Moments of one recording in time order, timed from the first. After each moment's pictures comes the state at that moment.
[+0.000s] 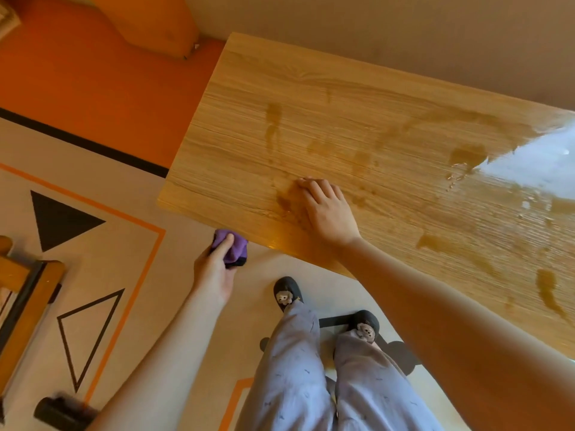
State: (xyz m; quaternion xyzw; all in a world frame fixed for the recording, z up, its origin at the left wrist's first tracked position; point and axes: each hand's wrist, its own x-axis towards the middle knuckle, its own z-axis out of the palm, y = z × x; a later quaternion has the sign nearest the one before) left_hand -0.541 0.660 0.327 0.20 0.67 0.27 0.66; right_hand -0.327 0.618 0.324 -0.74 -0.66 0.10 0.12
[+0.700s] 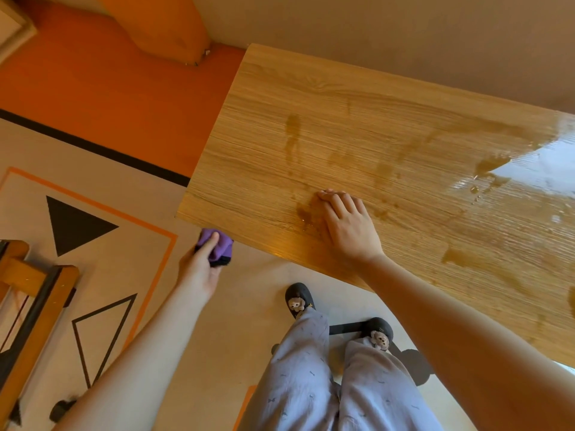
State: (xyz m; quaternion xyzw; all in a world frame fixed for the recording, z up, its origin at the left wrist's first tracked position) left_hand -0.585 0.724 0.323 0.21 0.66 0.28 0.67; right_hand -0.327 0.622 0.324 -0.75 -0.65 0.08 0.10
